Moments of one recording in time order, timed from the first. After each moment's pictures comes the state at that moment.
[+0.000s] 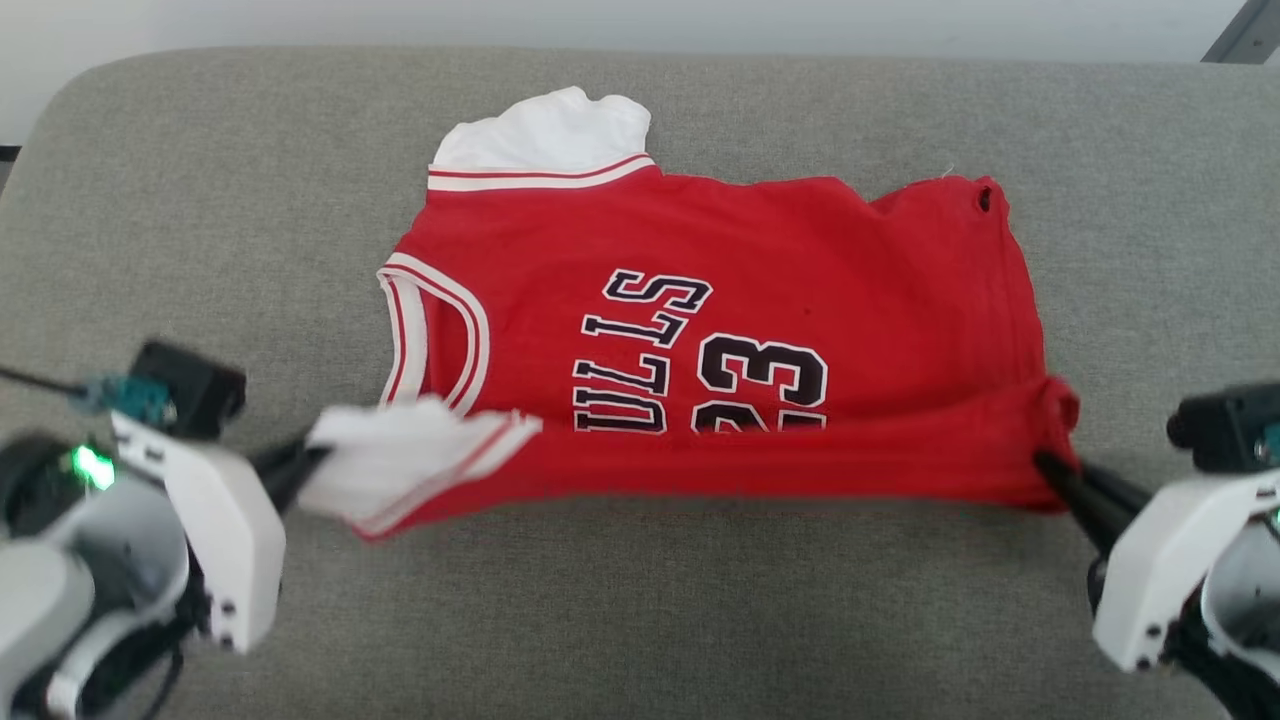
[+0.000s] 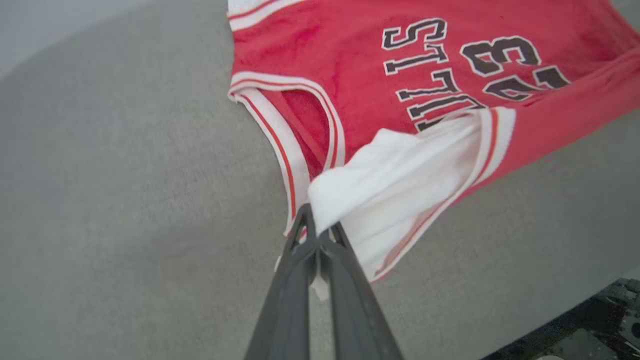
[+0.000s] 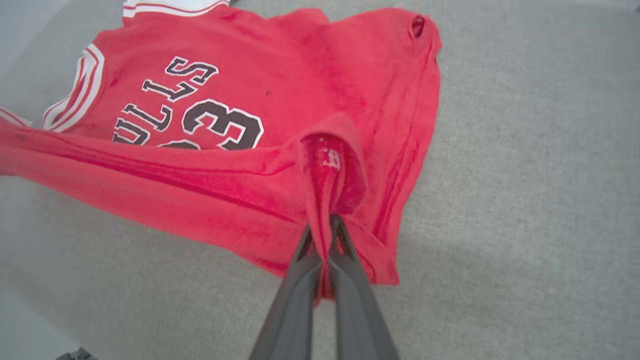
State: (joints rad) left arm -0.53 1.10 -0.90 -0.24 -1.09 0.24 0.33; right arm -0.01 -0.30 -0.02 -0.32 0.50 0.13 0.77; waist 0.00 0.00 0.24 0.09
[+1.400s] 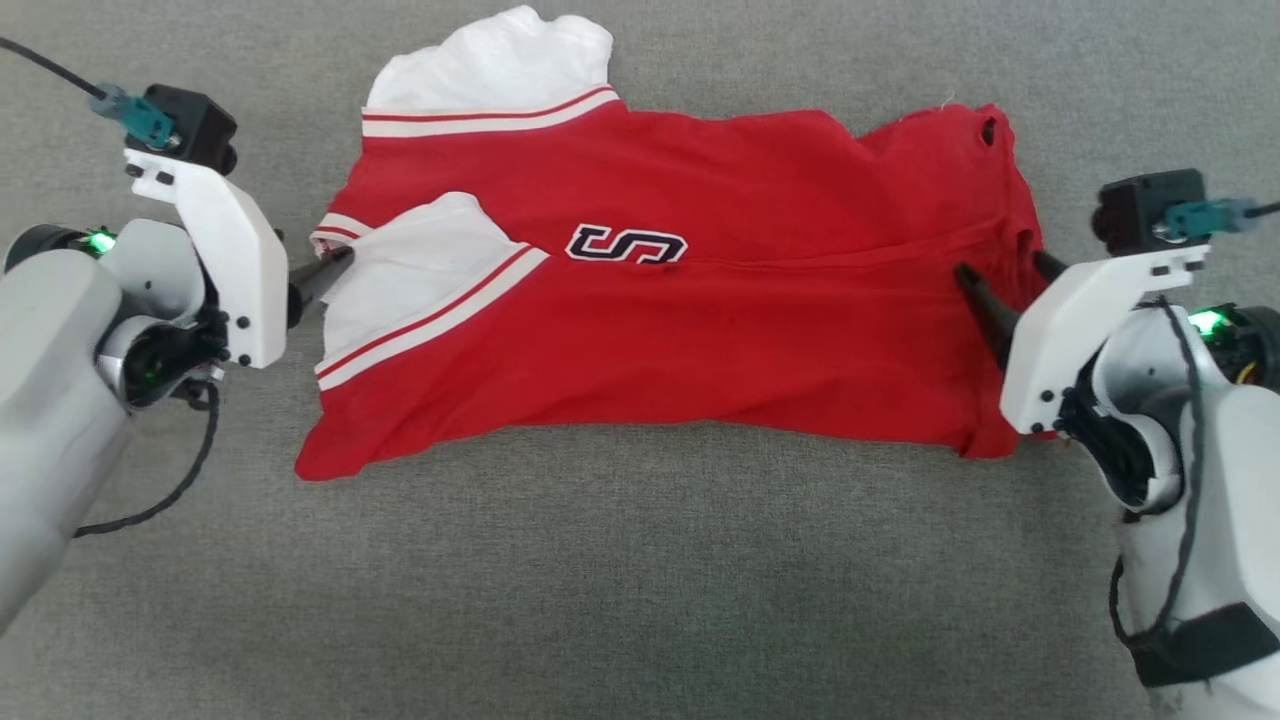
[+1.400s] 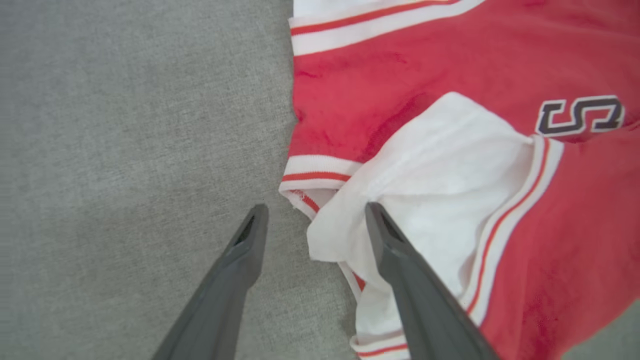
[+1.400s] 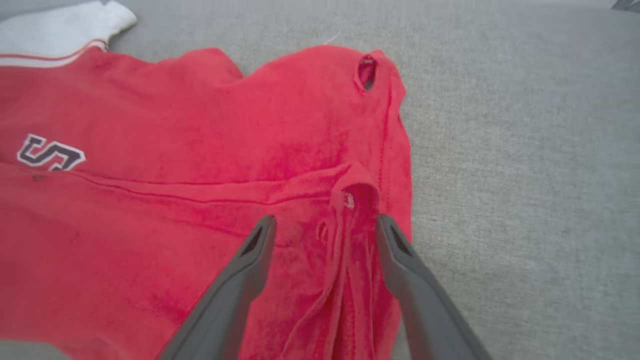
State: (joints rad) left arm -1.08 0.66 -1.05 0.71 -1.16 -0.13 0.40; right arm -0.52 -0.13 -0.02 0.21 0.25 0.13 0.62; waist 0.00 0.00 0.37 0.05
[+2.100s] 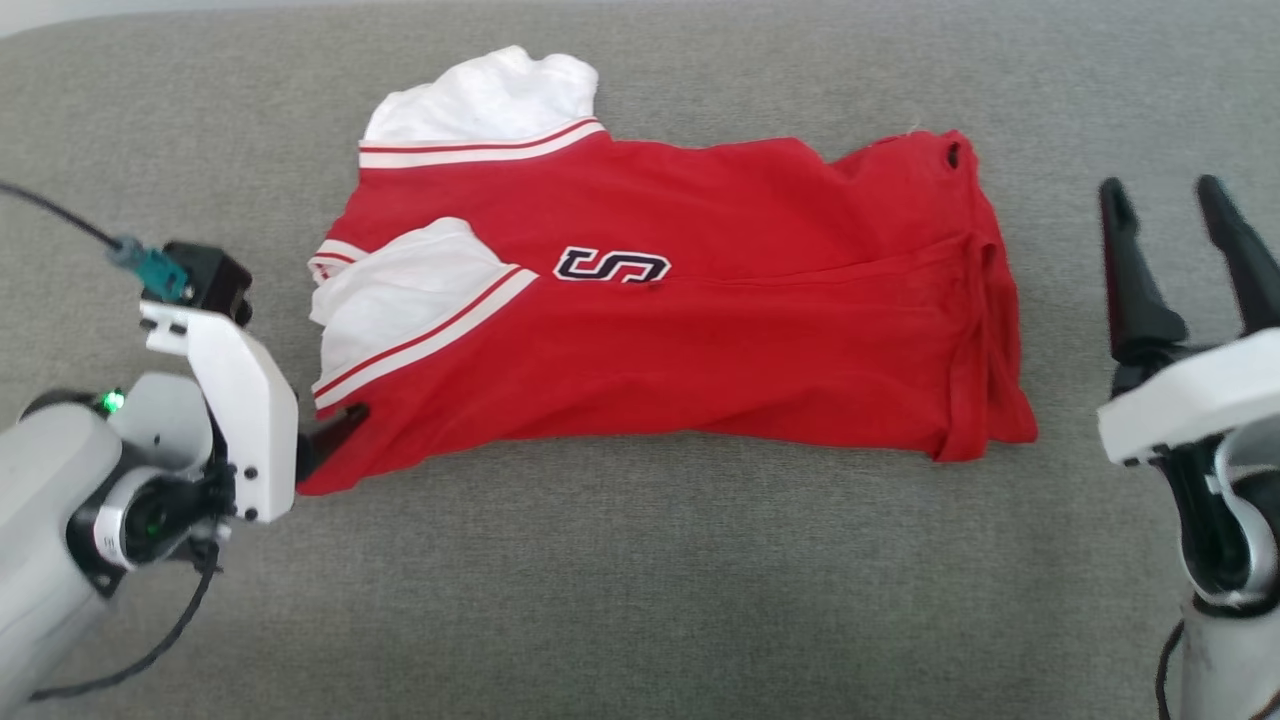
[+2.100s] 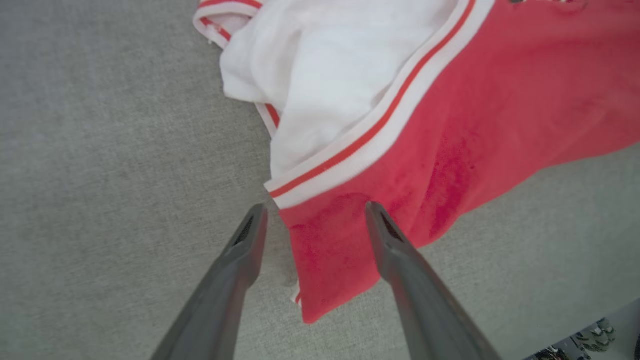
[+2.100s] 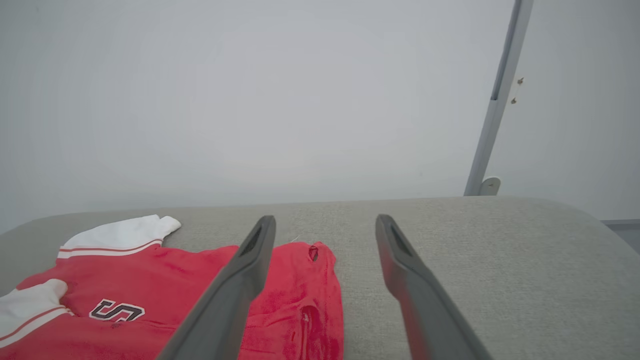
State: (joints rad) left arm -0.83 0.90 -1.04 0.20 -1.30 0.14 0.50; right arm -0.32 -0.06 -0.16 -0.17 0.23 0.13 0.28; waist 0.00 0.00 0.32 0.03
